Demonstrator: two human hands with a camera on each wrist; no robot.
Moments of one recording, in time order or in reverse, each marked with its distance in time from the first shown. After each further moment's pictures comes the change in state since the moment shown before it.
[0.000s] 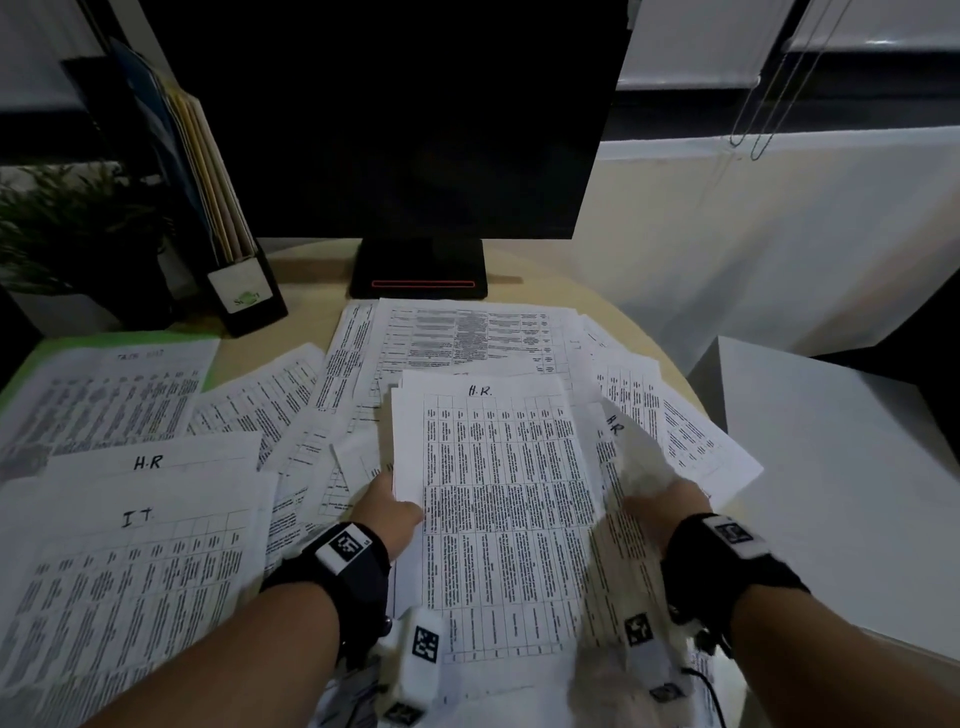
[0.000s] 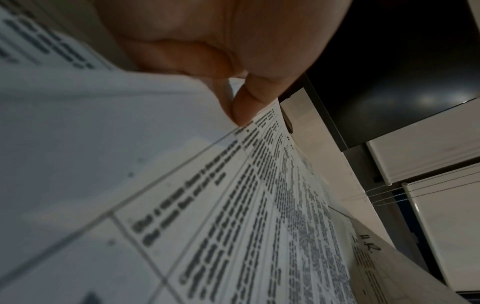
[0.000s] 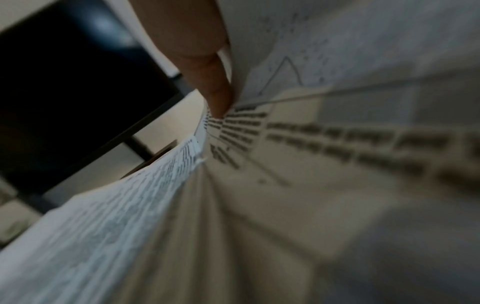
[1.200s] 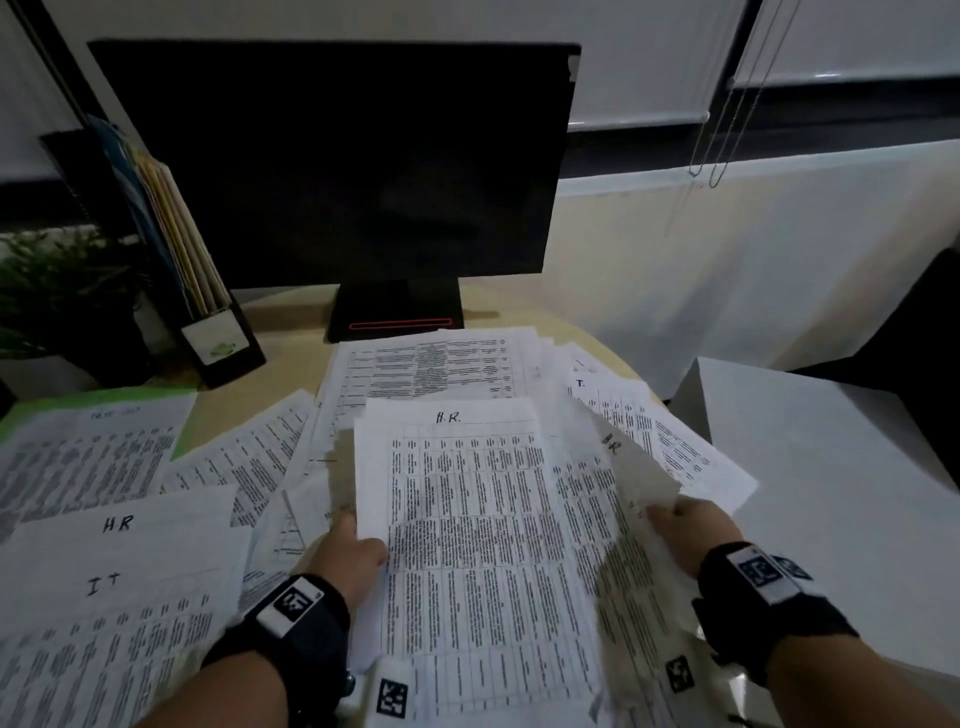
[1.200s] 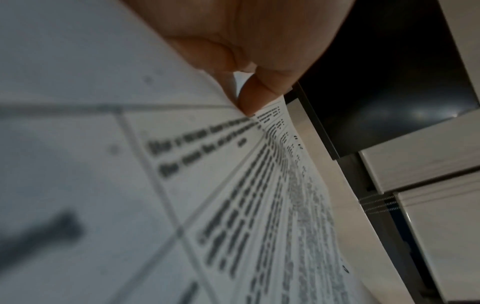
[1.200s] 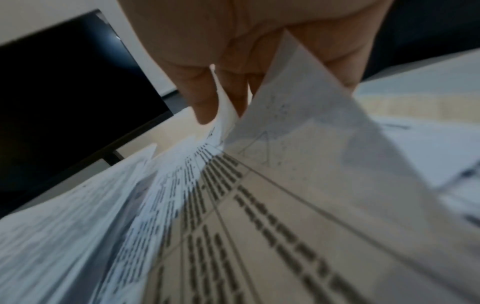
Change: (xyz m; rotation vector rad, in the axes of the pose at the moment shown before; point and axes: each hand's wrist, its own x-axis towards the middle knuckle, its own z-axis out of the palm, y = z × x) left_hand 0.004 -0.004 -0.008 -0.104 0.058 0.037; right_hand 0.024 0.029 -0.028 -0.077 0.060 -0.056
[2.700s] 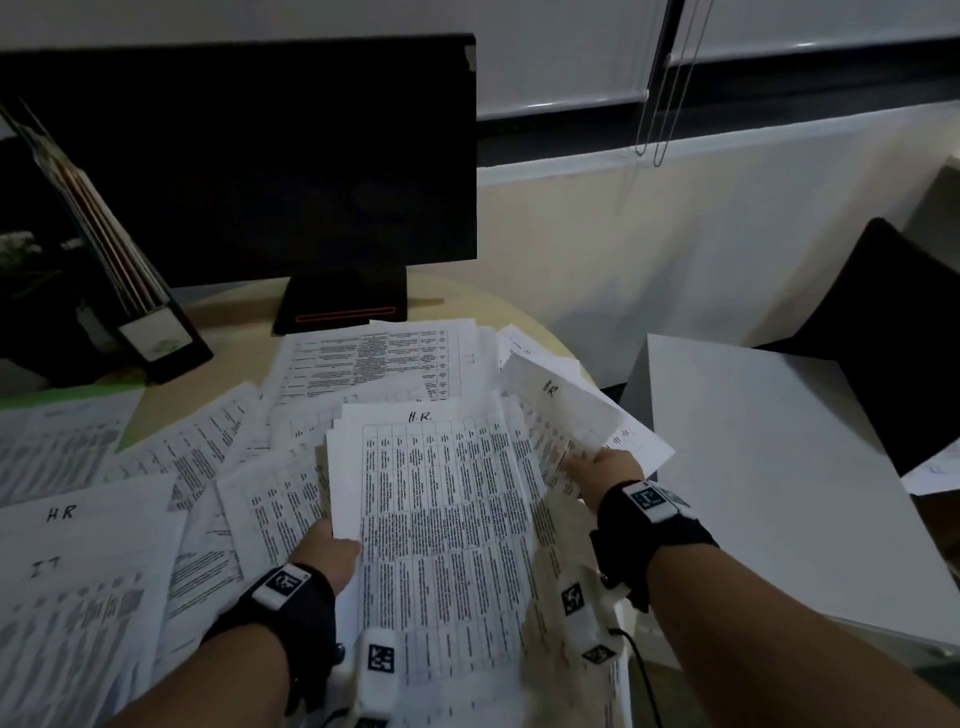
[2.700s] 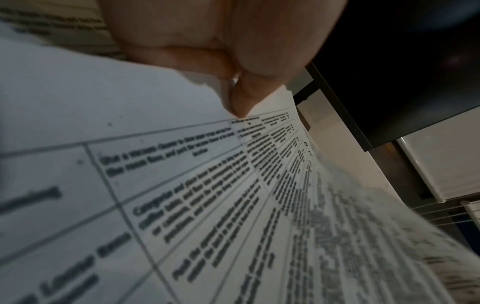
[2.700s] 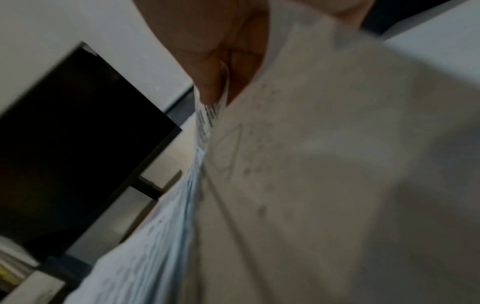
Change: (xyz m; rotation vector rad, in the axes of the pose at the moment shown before) left_hand -0.003 -0.010 0.062 0.192 0.031 -0.099; right_hand 0.025 0.012 -0.018 0.264 -0.061 -0.037
